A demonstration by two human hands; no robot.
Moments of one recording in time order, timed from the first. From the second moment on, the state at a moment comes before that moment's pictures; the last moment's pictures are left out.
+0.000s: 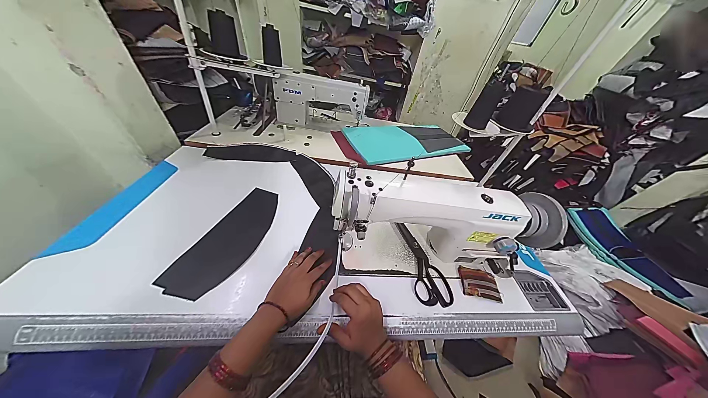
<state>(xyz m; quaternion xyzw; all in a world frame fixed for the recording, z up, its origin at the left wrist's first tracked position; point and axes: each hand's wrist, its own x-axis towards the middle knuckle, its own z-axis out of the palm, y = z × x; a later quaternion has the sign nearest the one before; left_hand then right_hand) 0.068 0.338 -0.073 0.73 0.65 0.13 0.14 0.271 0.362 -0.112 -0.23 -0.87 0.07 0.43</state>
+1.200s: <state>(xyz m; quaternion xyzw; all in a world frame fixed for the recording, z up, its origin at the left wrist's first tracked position) 0.075 0.345 -0.064 0.75 0.63 0.14 0.15 0.272 0.362 -0.114 -0.22 -0.86 0.06 0.45</state>
